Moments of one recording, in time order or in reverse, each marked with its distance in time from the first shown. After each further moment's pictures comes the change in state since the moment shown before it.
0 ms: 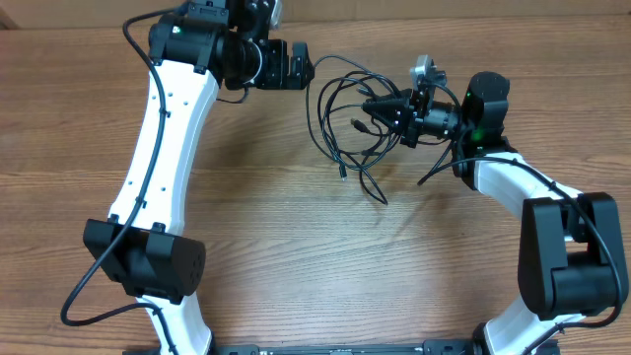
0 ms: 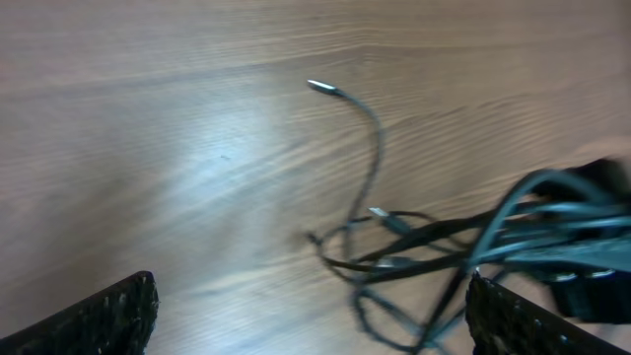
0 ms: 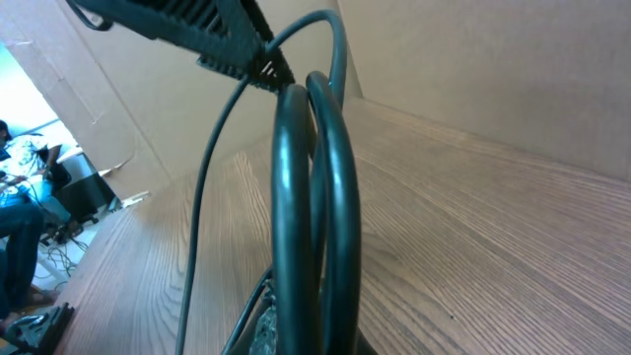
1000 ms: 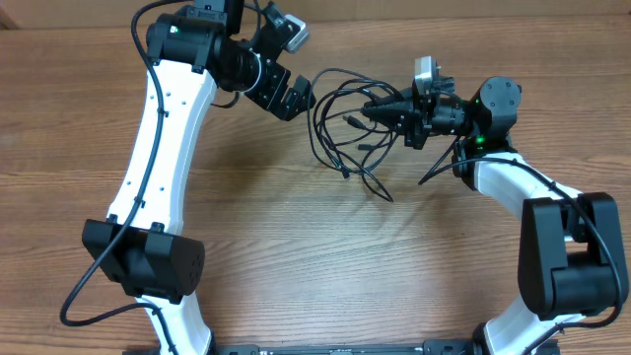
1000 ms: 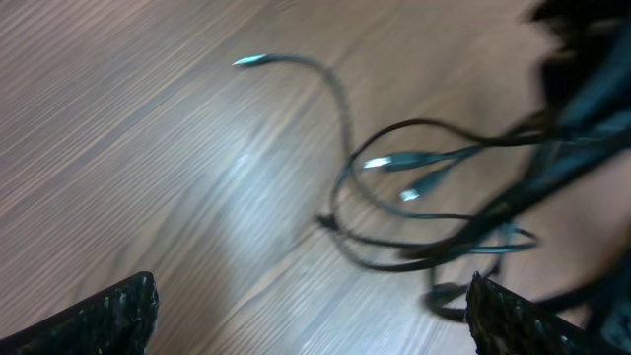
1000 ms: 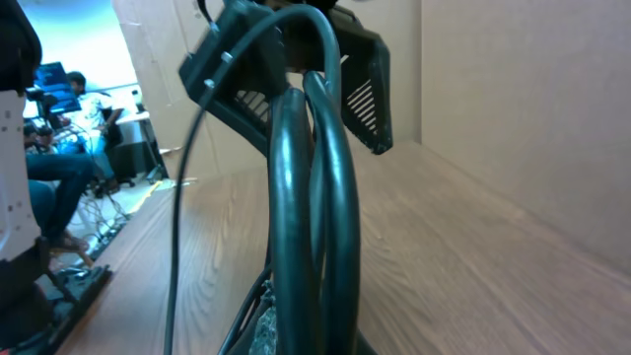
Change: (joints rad) left arm 0.006 0.000 0.000 -0.105 0.181 0.532; right arm 0.000 0.000 -0.002 0.318 -0.166 0.103
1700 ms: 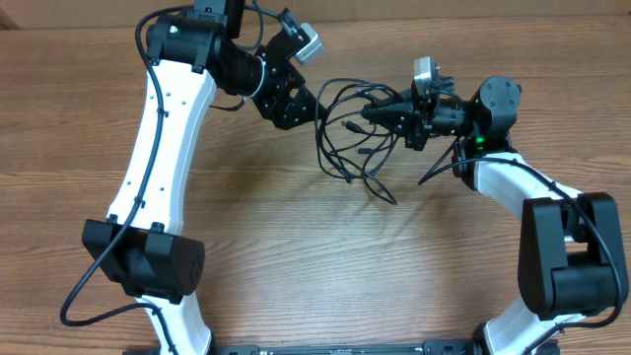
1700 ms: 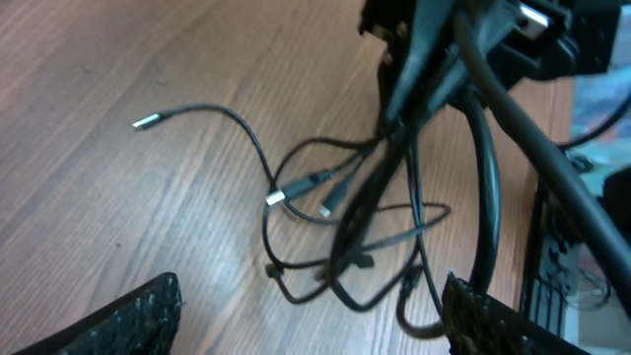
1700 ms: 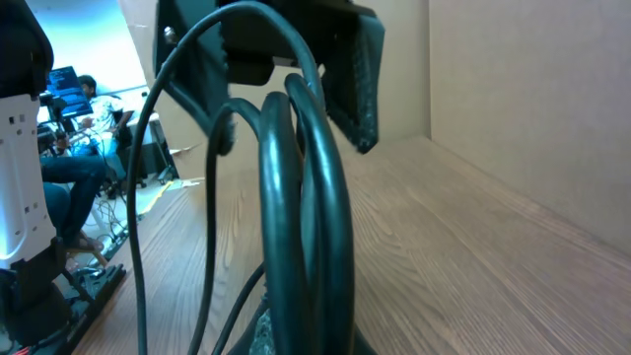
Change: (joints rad) left arm 0.000 0.000 0.000 -0.076 0.223 0.238; right arm -0.001 0.000 0.000 -0.002 -0.017 0.017
